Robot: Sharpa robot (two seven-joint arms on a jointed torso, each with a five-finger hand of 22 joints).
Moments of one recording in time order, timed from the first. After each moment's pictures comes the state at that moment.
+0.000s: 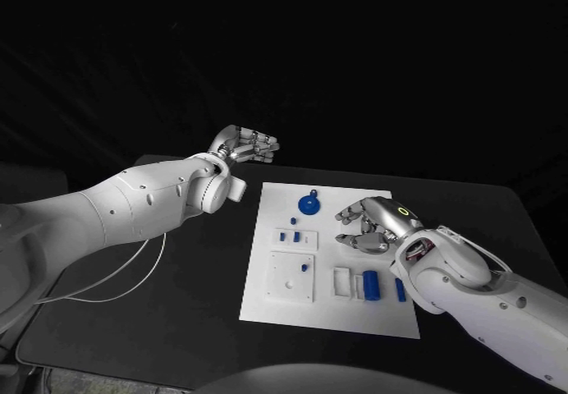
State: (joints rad) left arm 1.23 -0.60 -0.11 1.01 -0.25 -0.33 0.38; left_hand 1.41 0.01 0.13 -0.05 0.07 1.10 0.12 0.07 0.07 1.08 0.14 0.06 0.06 1.14 0.13 0.07 0.07 0.09 1.08 0.11 0.08 0.11; right arm 0.69 -0.76 0.40 1.62 -1.78 -0.32 -0.22; right_hand 1.25 -0.20 0.40 -0.14 0.14 1.06 0.11 0.06 0.07 1.15 0.08 0.08 0.06 1.41 -0.02 0.86 0.76 0.16 1.47 -0.04 0.37 1.02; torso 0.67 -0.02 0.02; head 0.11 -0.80
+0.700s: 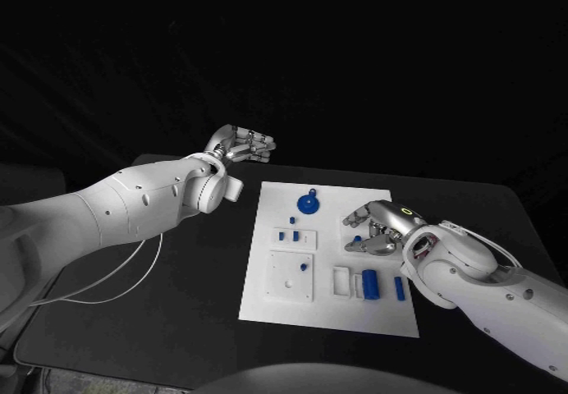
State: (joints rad) left arm 1.23 -0.60 -0.11 1.01 -0.24 -0.33 0.38; left_hand 1.41 0.01 0.13 -0.05 0.07 1.10 0.12 0.07 0.07 1.08 0.14 0.06 0.06 1.14 0.13 0.07 0.07 0.09 1.08 0.11 0.09 0.11; right arm 0.69 -0.77 0.43 1.59 -1.77 -0.17 -0.24; right_hand 1.33 -0.22 0.30 -0.07 0.06 1.00 0.08 0.06 0.07 1.03 0.10 0.10 0.06 1.40 -0.01 0.86 0.75 0.16 1.46 -0.03 0.37 0.98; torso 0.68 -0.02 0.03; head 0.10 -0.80
